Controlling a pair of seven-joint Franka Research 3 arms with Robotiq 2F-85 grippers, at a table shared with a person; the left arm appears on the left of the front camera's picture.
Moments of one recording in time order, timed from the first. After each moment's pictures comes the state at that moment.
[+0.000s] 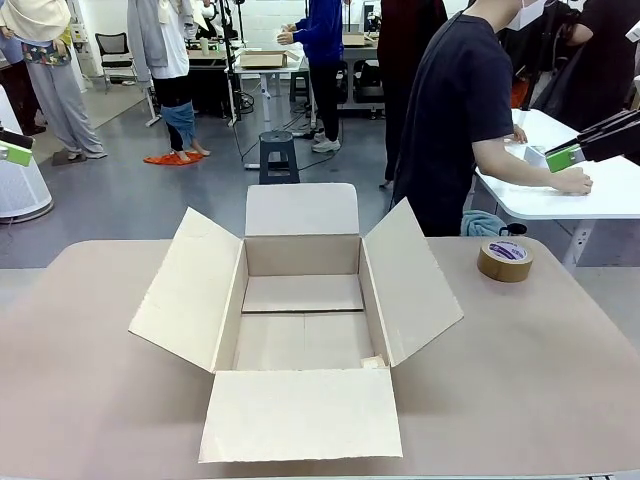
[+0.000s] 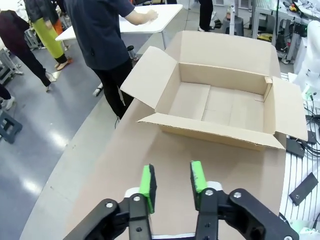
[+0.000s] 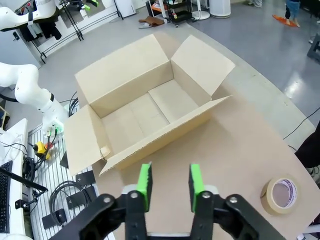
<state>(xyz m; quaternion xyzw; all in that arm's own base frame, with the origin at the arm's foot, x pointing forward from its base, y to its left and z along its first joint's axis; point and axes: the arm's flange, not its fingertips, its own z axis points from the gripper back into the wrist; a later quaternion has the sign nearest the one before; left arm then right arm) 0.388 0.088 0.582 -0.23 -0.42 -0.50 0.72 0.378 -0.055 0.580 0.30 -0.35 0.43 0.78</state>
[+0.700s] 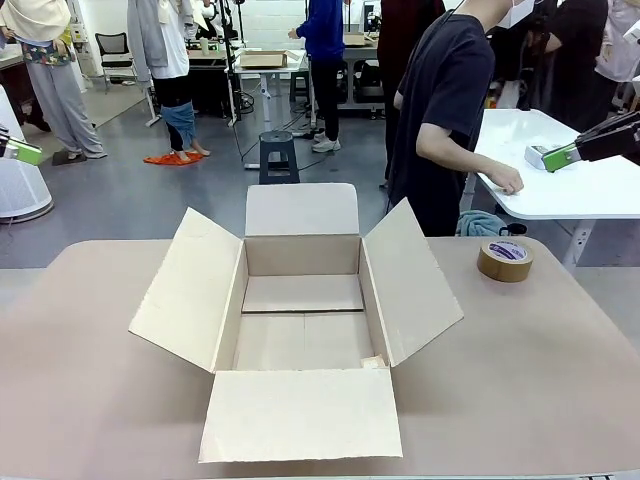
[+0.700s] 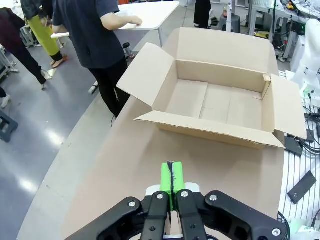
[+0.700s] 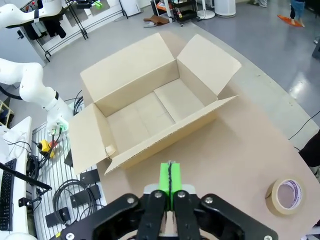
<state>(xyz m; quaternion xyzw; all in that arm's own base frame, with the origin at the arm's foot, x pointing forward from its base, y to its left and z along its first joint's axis) 0.393 0.086 0.578 -0.24 -0.41 -0.50 0.73 0.376 -0.053 0.578 0.31 -0.34 0.43 0.77</state>
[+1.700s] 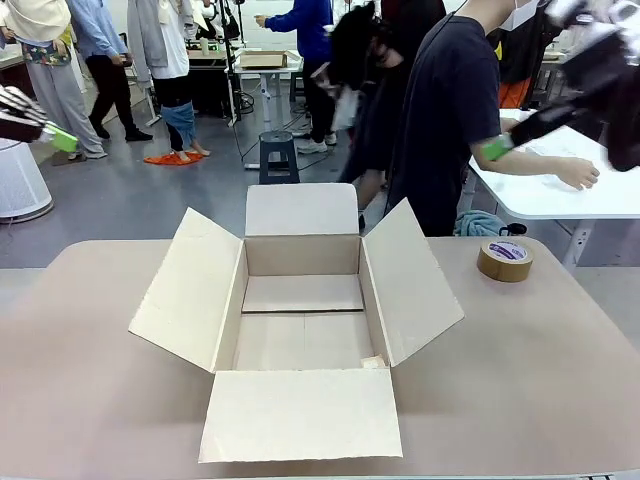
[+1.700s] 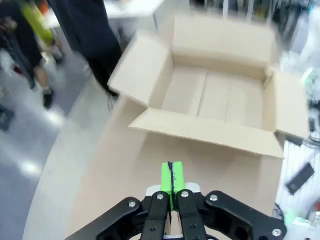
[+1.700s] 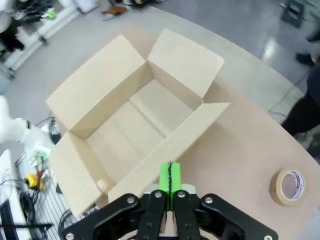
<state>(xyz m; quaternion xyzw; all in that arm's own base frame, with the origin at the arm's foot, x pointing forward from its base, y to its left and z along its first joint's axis) 0.414 -0.002 0.622 -0.18 -0.33 -0.53 0.76 0.393 0.076 0.602 0.22 -0.31 0.35 0.86</state>
